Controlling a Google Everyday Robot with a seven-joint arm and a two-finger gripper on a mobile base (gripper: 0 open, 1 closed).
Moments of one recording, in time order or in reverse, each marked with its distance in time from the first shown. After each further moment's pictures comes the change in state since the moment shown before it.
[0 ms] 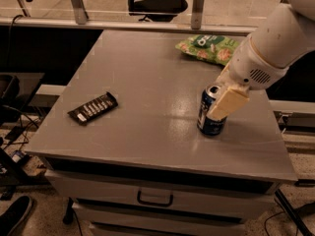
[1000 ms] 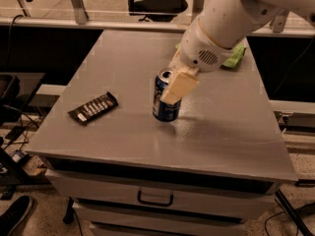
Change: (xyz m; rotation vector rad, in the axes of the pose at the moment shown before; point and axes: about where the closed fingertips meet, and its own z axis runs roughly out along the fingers) arm -0.110 0.009 0.016 -0.069 -0.126 -0.133
